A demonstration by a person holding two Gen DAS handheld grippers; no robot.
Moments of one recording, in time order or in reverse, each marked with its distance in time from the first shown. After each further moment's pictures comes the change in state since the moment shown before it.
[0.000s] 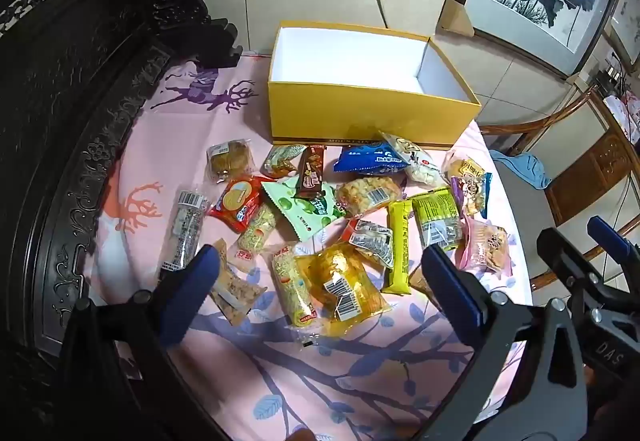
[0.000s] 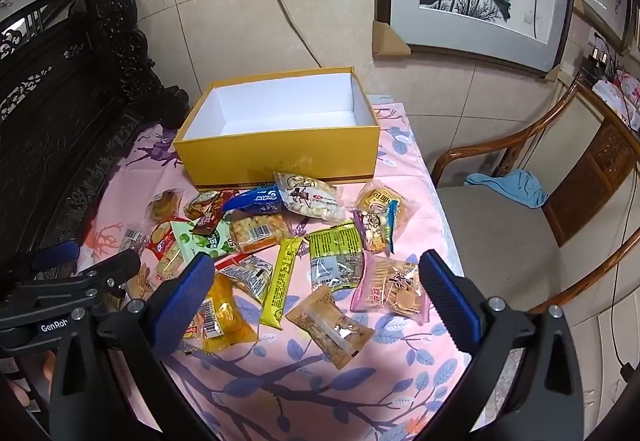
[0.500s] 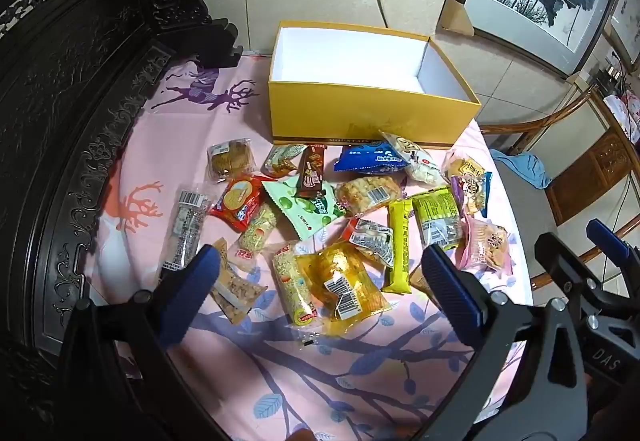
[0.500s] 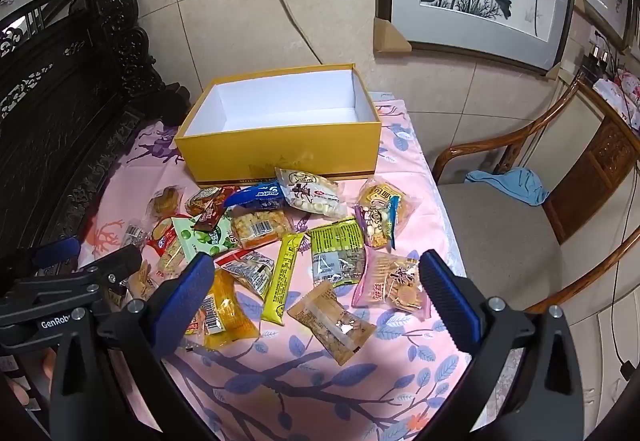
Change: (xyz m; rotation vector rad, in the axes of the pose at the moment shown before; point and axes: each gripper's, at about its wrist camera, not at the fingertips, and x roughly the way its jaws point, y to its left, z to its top) left arm 0.000 0.000 0.000 -0.001 0.001 0.005; right arm 0.002 0.005 -0.007 0.000 0.006 0.000
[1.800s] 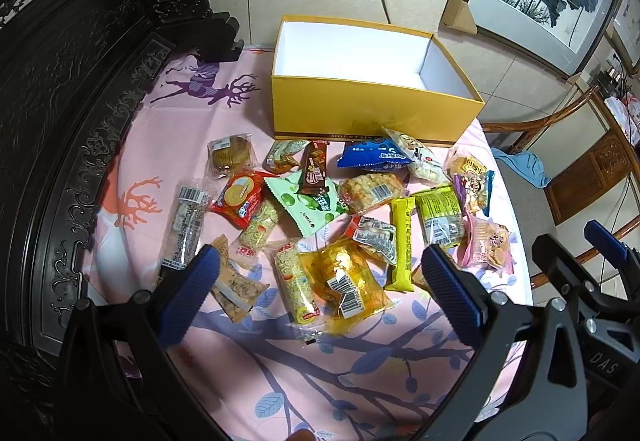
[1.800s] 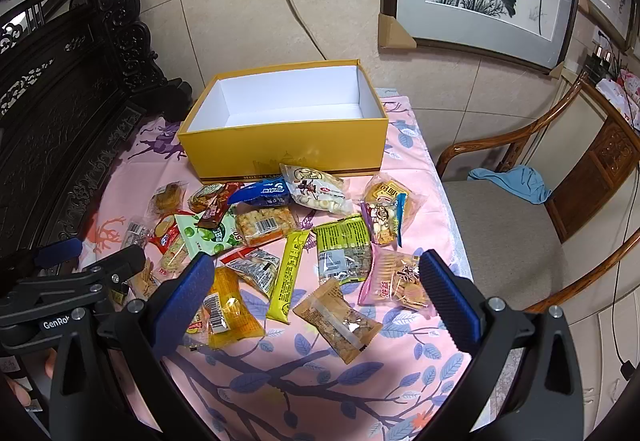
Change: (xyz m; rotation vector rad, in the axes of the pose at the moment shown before) left arm 0.006 0.002 -0.007 -0.007 0.010 -0.005; right arm 0.004 0.005 0.002 -0.001 0.023 0.005
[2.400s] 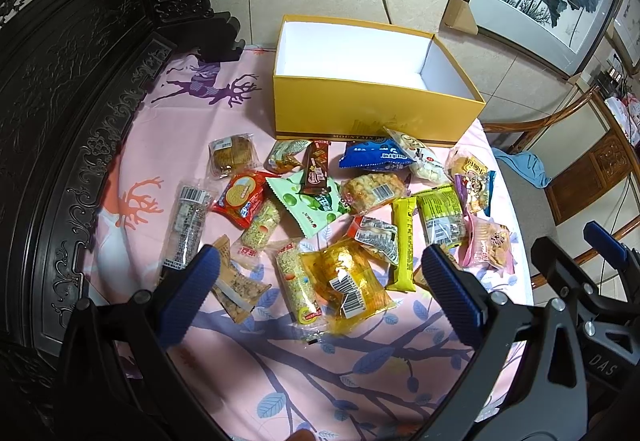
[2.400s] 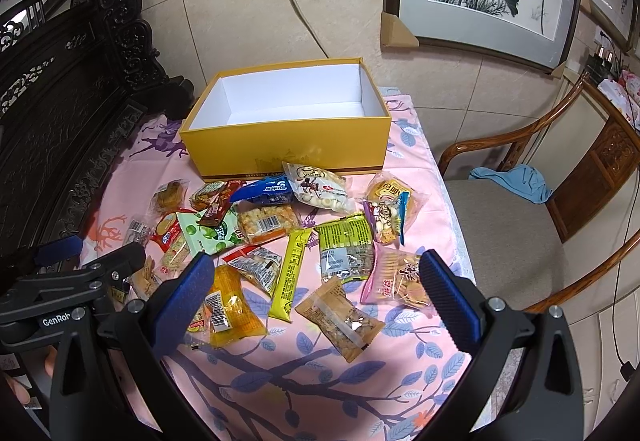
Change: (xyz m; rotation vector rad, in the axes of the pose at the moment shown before) left arm 0.000 0.002 0.002 -0.002 0.004 -0.002; right arm 0.001 0.001 0.001 -0.001 0.004 0.001
